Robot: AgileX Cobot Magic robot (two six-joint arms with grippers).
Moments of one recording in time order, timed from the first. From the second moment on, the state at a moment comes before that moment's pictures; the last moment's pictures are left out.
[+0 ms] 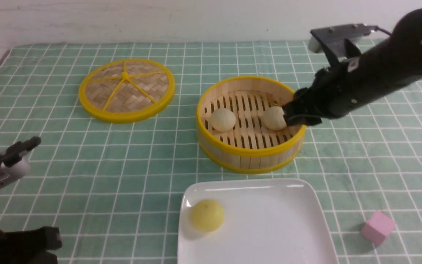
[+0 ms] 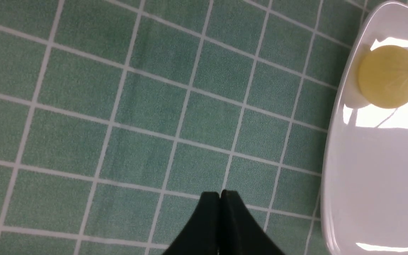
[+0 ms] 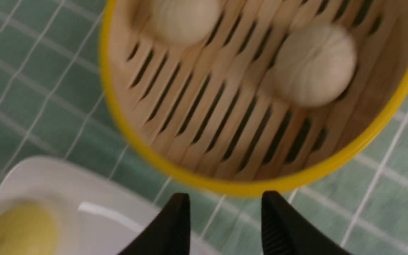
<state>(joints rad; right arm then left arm) 0.39 1.71 -1.35 0.27 0.62 -0.16 -0.01 0.79 -0.55 -0.35 0.94 -0.18</state>
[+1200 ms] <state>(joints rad) 0.48 1.49 -1.00 0.46 0.72 -0.15 -0.01 0.79 -0.55 -0.34 0.89 -0.18</state>
